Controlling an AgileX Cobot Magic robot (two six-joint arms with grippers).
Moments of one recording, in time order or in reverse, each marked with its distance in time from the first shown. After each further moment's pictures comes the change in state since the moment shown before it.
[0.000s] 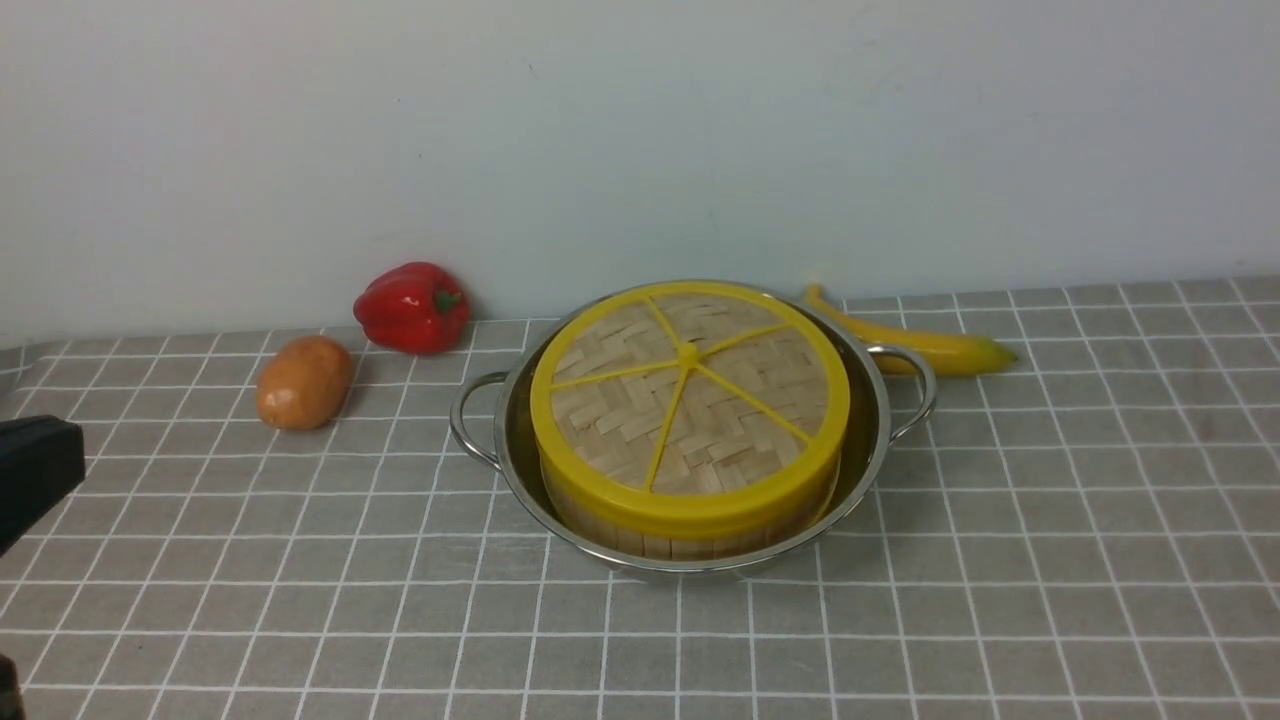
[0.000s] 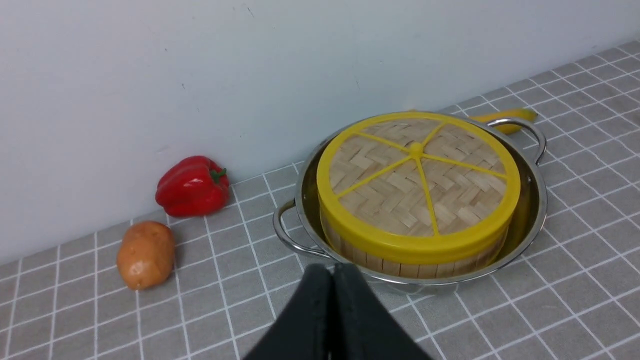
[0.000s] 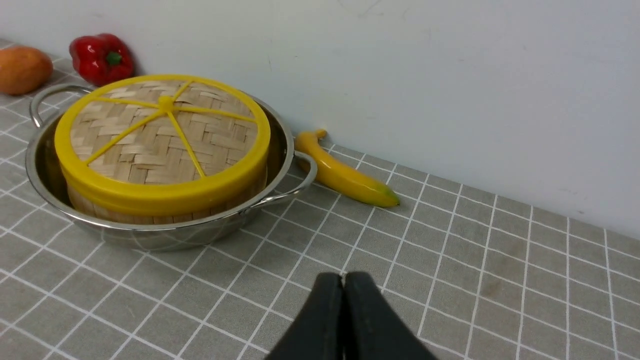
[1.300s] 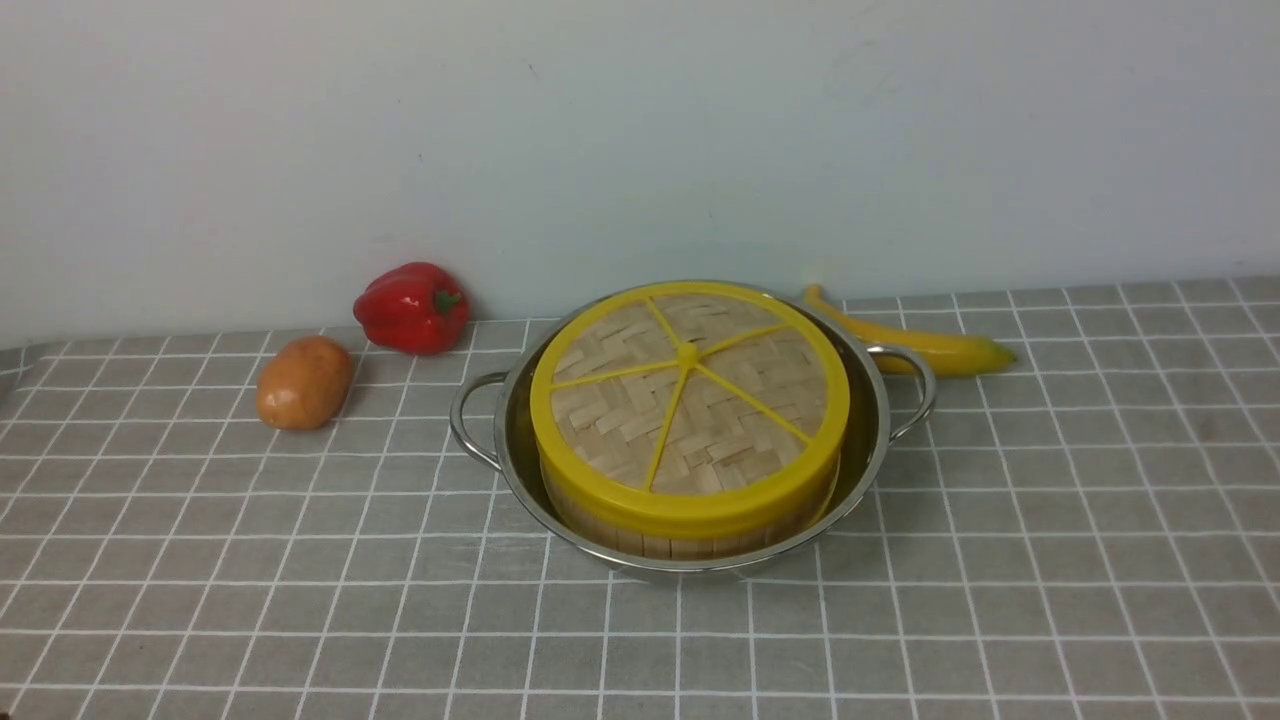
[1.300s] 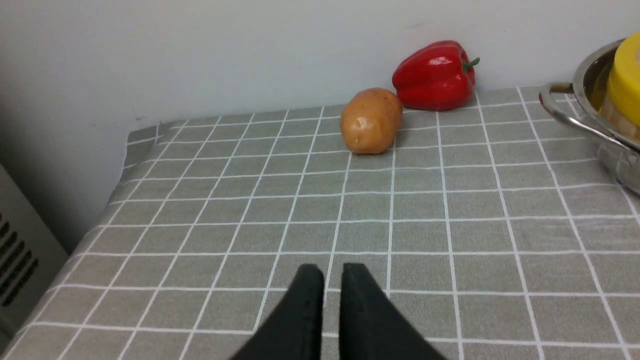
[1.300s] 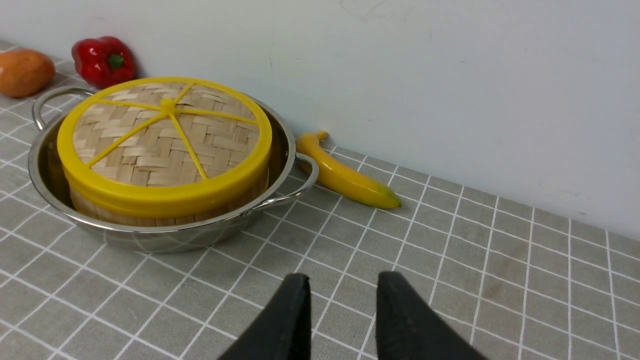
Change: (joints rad) right arm 0.000 0.000 0.000 0.003 -0.003 0.000; left arm 0.565 -0.518 0.747 -0.012 -0.352 0.053
